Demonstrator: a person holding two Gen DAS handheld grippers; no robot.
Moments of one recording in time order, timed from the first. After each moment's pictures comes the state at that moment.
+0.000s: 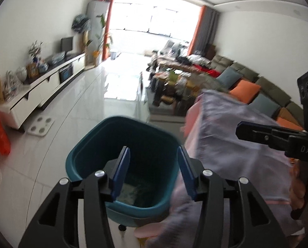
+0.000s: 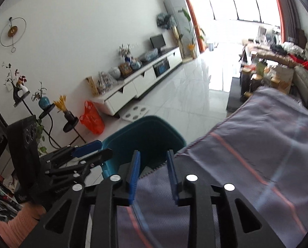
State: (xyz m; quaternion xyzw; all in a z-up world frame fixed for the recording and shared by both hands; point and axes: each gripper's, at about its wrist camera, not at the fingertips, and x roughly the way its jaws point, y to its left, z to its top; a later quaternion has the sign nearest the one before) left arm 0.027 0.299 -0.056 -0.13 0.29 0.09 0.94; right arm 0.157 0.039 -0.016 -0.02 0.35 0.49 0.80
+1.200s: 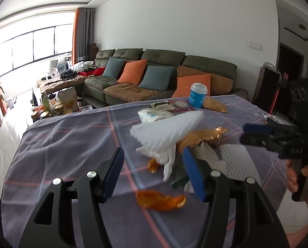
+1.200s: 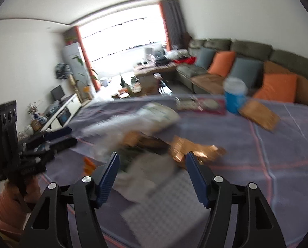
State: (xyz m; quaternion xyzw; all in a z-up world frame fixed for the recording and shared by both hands) left arm 0.113 -0.054 -0.035 0.05 0.26 -0.27 0.93; right arm 0.096 -0.345 -0.033 0.09 0.33 0.14 0.93
